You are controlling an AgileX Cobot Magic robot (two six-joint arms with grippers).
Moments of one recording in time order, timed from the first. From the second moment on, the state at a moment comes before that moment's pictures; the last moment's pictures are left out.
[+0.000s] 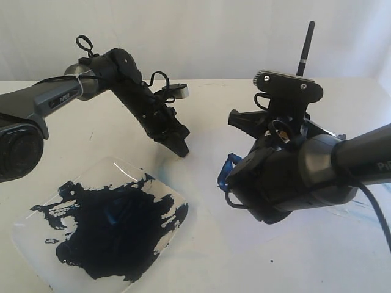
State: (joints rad) left arm -0.41 2.58 -2.32 -0.62 1.28 0.62; right arm 0.92 1.85 -0.88 1.40 -1.15 -0.70
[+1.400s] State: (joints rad) left arm -0.41 2.58 -2.32 -0.62 1.28 0.62; right arm 0.92 1.77 -0.88 1.30 -1.10 -0.61
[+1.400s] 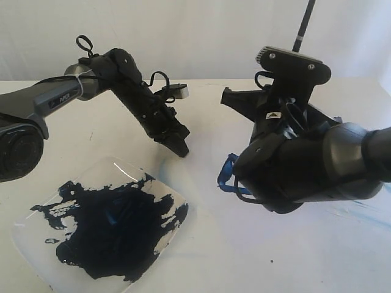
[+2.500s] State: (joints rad) left arm -0.41 2.58 -2.32 -0.62 1.28 0.62; right arm 0.92 1.85 -0.88 1.31 -1.16 -0.62
